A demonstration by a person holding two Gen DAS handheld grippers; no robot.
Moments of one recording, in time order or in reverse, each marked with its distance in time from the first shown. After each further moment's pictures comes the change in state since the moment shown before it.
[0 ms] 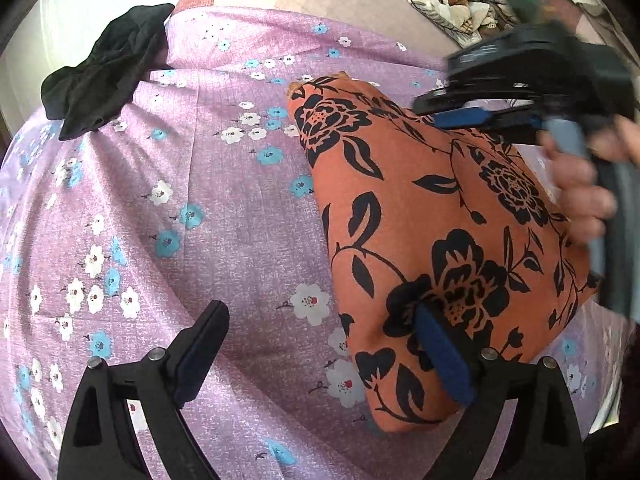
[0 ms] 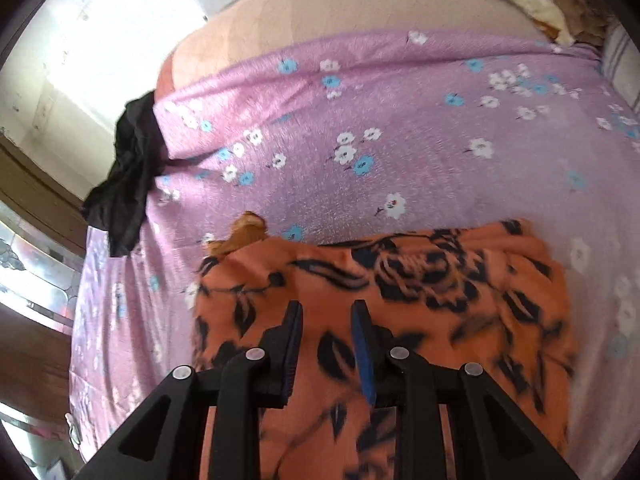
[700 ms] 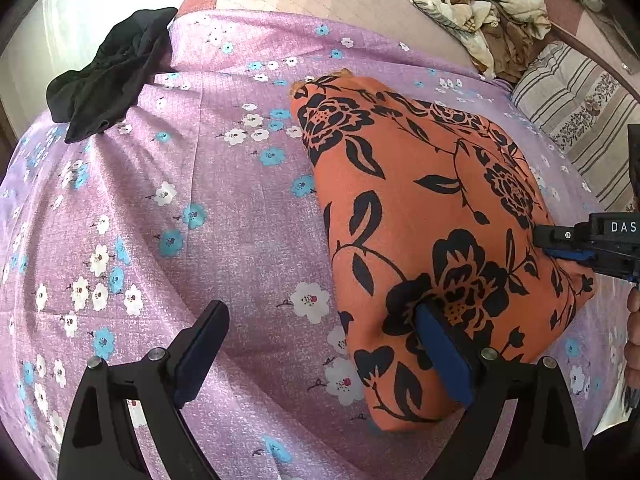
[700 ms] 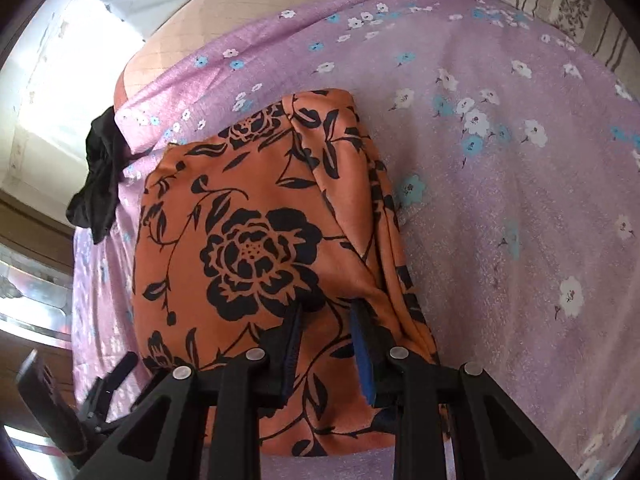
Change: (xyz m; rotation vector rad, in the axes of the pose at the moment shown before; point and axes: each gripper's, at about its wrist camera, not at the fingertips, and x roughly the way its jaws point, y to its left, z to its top) left arm -0.004 -0.006 -0.005 0.001 -0.006 0.027; right arm -0.066 -0.087 -0.108 0.210 0.058 -0.057
